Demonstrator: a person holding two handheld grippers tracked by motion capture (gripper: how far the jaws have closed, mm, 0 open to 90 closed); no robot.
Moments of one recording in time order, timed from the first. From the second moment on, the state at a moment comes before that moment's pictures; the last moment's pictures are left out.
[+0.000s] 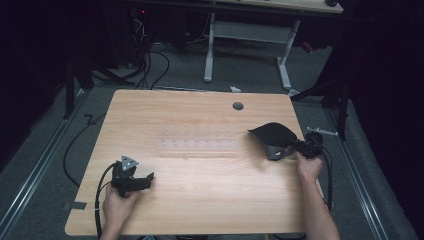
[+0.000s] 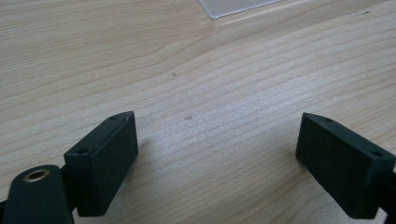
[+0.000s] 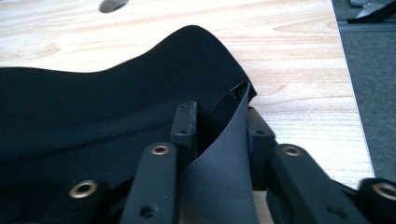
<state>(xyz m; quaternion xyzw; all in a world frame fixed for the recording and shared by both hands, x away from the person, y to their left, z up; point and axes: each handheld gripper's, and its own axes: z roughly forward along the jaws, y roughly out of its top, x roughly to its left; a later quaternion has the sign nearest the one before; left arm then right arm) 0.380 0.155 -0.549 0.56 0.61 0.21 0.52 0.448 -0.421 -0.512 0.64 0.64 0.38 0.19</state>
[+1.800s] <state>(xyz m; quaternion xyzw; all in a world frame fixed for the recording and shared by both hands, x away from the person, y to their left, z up) 0.380 0.153 -0.549 0.56 0.61 0.22 0.52 0.325 -0.395 -0.459 0.56 0.65 0.47 0.19</state>
